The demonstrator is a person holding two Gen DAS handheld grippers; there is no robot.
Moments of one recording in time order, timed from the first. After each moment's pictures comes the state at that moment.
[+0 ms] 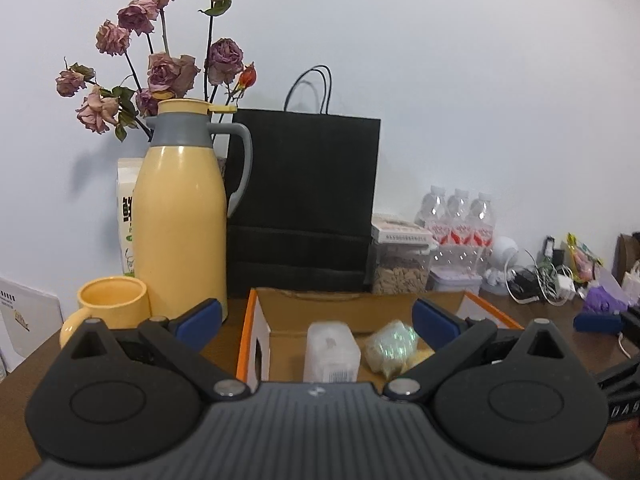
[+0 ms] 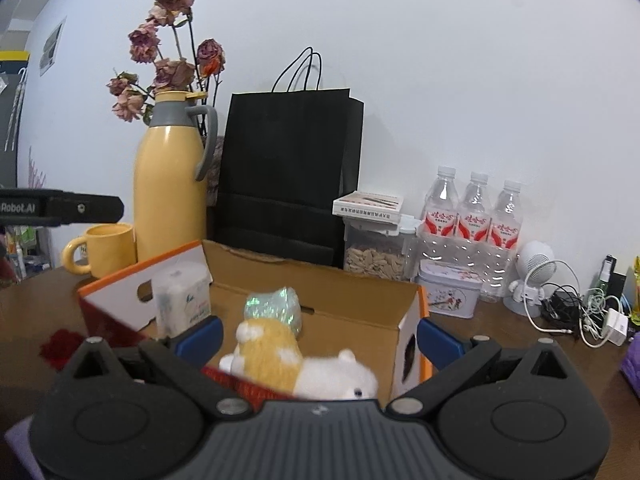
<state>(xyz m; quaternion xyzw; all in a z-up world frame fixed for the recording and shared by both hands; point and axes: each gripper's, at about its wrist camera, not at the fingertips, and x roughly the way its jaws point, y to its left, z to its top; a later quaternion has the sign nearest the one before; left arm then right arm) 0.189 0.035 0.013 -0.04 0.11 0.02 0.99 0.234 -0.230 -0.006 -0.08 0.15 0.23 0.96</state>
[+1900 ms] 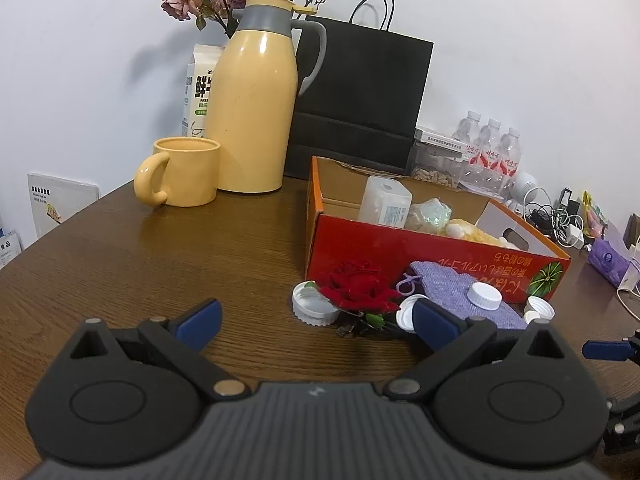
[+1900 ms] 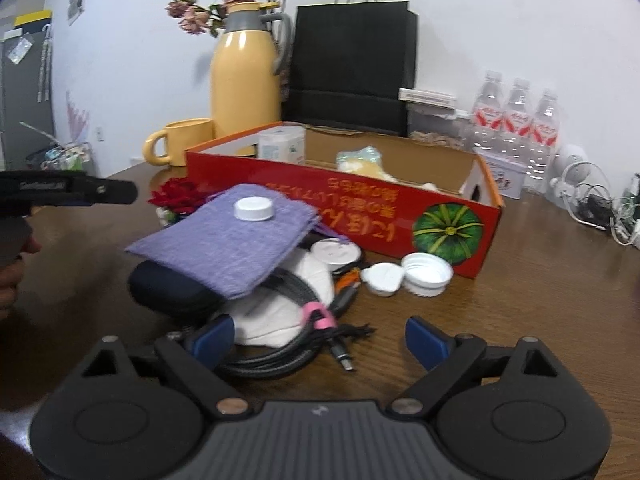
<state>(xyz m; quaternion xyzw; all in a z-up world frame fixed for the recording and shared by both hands) 0.102 0.070 -0.051 -0.10 0.22 0.06 0.97 0.136 -0.227 -0.059 -0.10 0.27 0.29 0.91</state>
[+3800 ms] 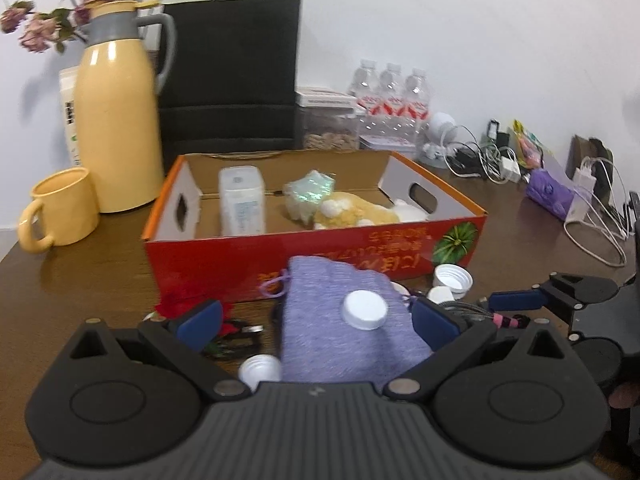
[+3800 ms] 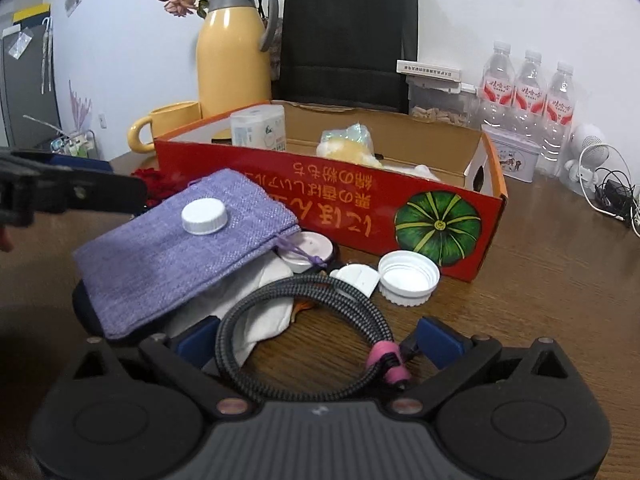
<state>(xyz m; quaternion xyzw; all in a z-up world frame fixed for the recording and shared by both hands) 0.155 -0.026 -0.028 -0.01 0.28 -0.05 0.96 0.191 -0.239 -0.071 -0.10 0.30 0.30 0.90</state>
